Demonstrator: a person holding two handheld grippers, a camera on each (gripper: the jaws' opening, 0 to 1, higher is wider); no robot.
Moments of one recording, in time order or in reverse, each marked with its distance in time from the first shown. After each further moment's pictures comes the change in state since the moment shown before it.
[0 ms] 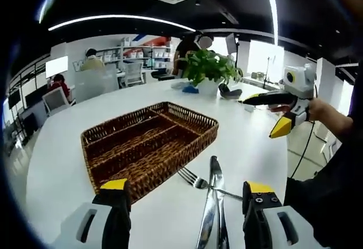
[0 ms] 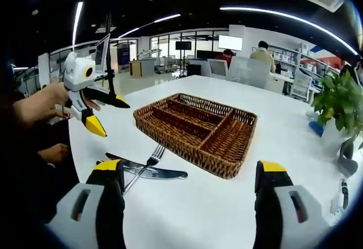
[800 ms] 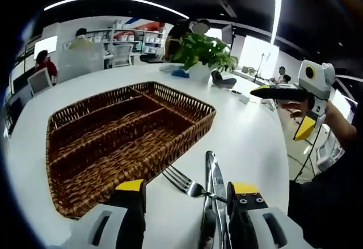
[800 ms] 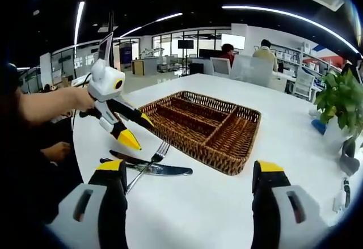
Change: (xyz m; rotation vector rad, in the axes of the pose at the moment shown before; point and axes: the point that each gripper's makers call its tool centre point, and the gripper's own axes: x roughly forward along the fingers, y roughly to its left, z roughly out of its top) left arm 0.068 -0.005 -0.020 -0.054 0.093 -0.130; right arm 0.000 0.008 -0.007 -0.001 0.012 0.018
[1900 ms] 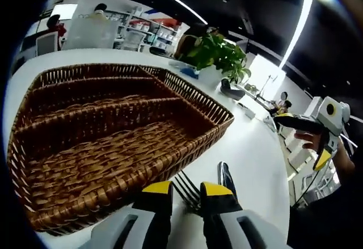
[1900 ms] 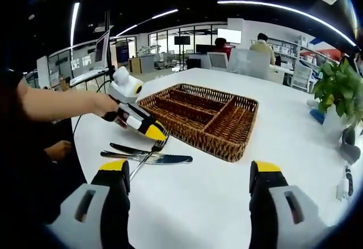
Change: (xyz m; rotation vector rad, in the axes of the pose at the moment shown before) left arm 0.045 0.014 -0.006 -0.226 -0.043 -0.078; right arm -0.007 0.001 -0.023 0.039 0.035 -0.008
